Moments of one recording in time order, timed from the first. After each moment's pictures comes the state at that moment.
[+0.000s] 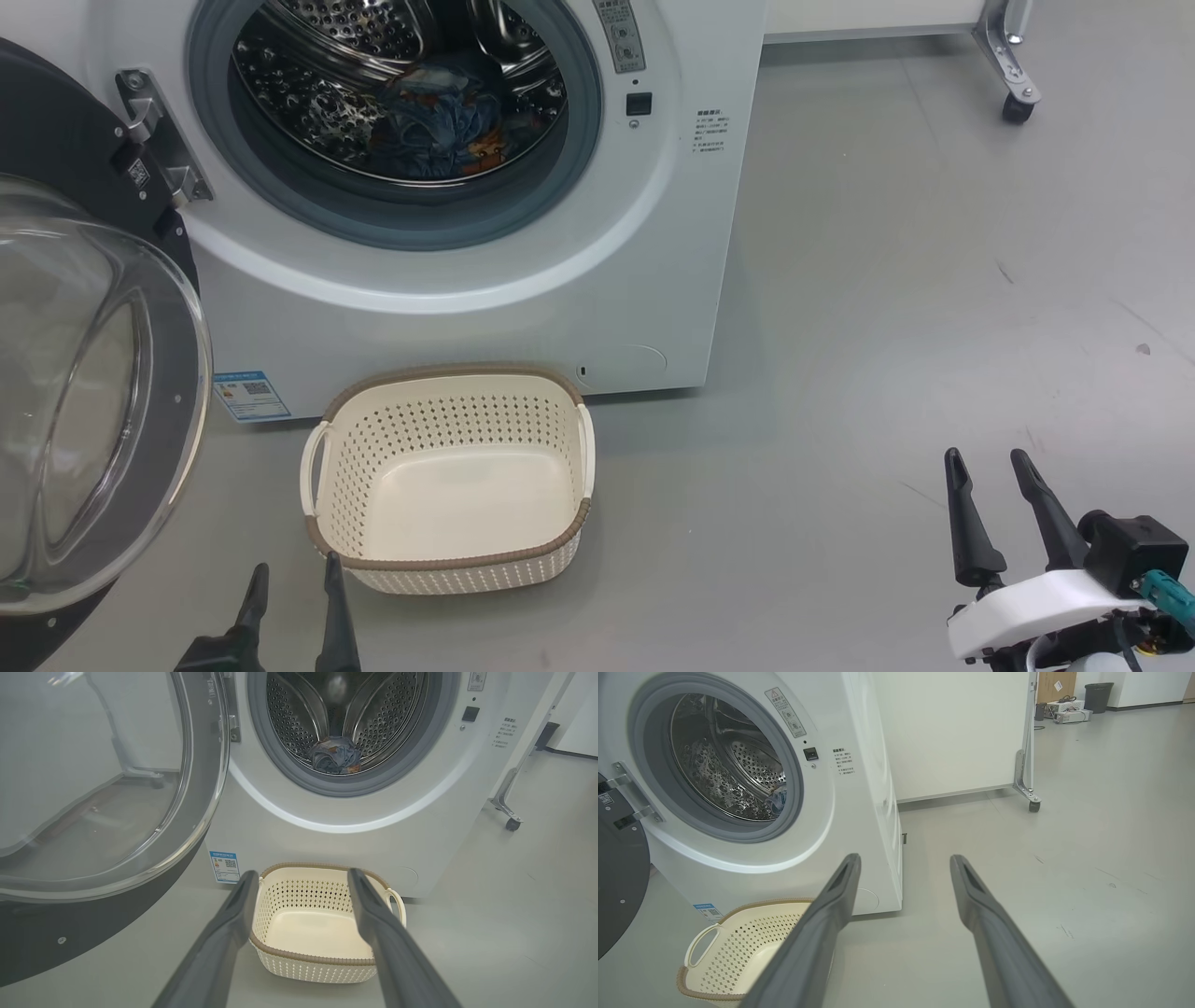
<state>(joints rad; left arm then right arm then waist) 0.03 0.03 -0.20 0.24 -0.24 0.12 -0.25 0.06 -0.15 0.11 0.18 0.38 0.12 -0.26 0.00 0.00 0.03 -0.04</state>
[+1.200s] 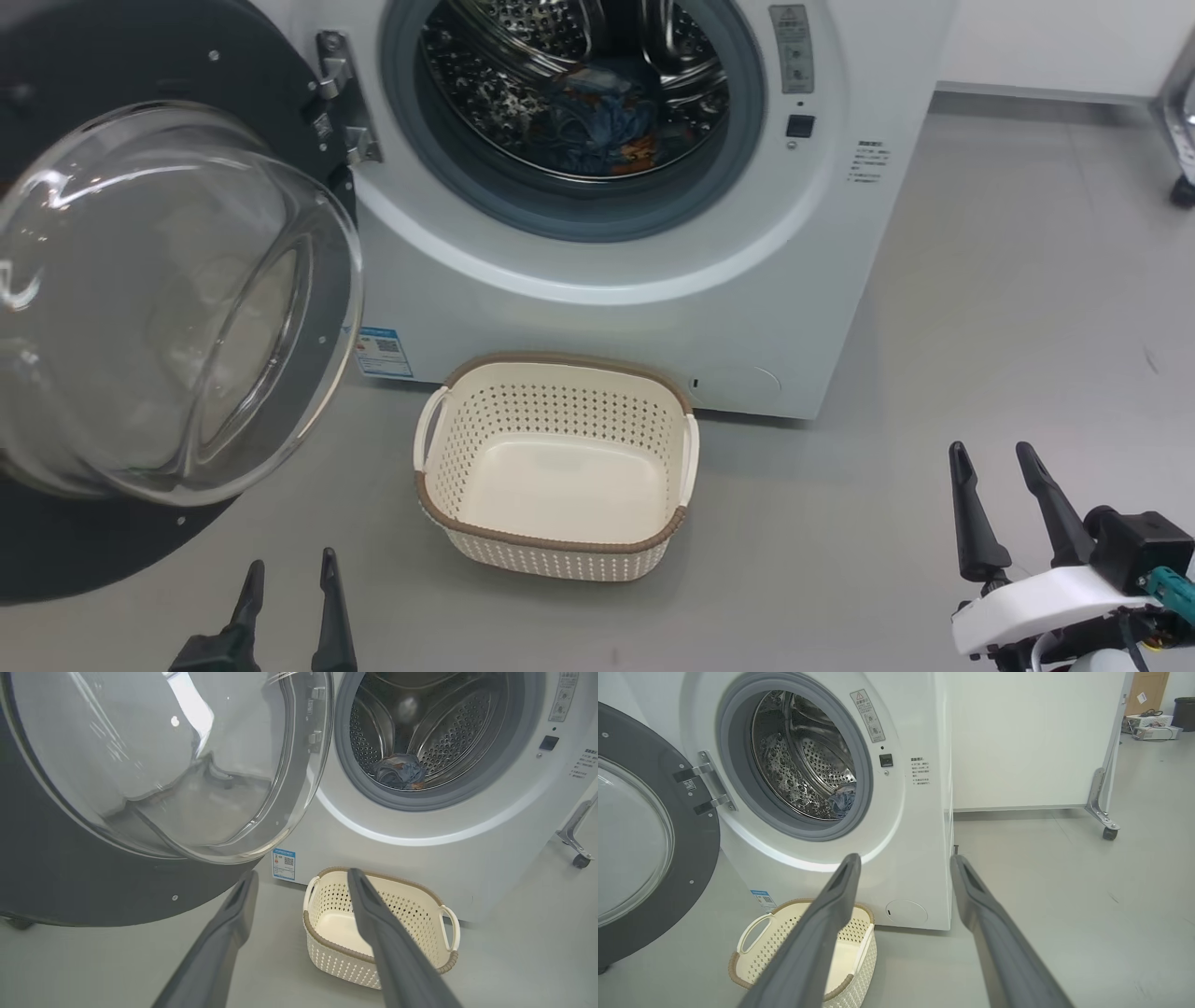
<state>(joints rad) 0.03 0.03 -0.19 0.23 -0.23 0.12 -0.25 0.06 -0.16 0.10 0.17 0.38 0.12 -0.26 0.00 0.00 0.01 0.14</state>
